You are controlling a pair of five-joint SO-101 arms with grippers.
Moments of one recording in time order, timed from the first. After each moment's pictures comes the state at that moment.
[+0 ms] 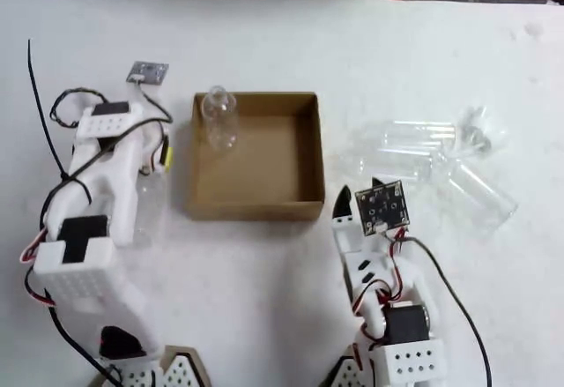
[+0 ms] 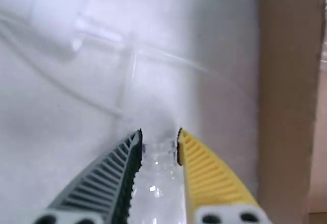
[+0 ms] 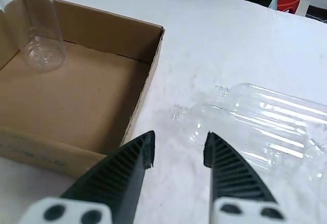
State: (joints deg) left arm -12.7 21.2 9.0 61.2 -9.4; right arm -10.6 -99.0 96.5 36.9 11.7
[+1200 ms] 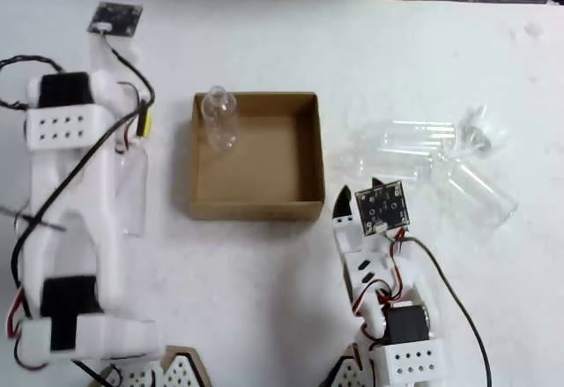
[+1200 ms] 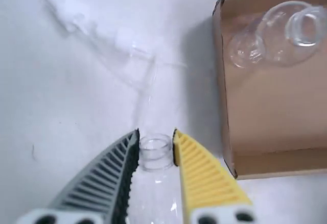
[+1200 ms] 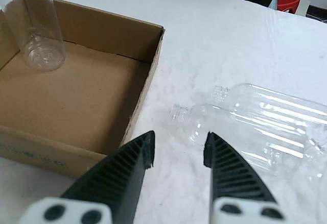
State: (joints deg) left arm -10.9 -5.8 -3.4 85.7 -8.6; right arm -10.6 -99.0 96.5 36.9 11.7
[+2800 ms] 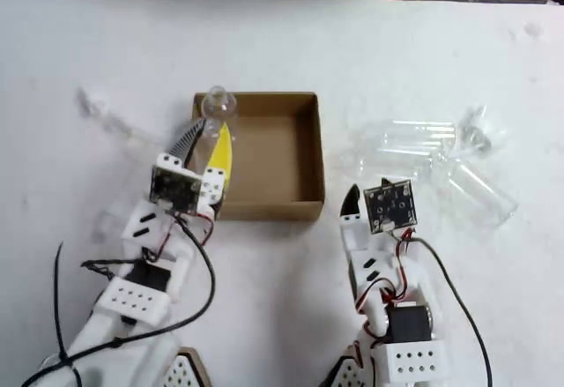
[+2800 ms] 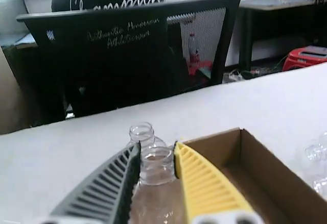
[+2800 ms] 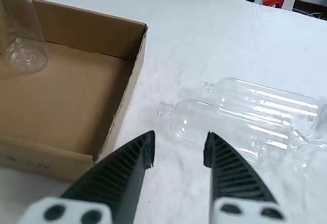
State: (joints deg) left arm 10.0 -49.9 89.2 -22.8 -4.4; right arm -7.6 -99.0 96.5 36.9 11.7
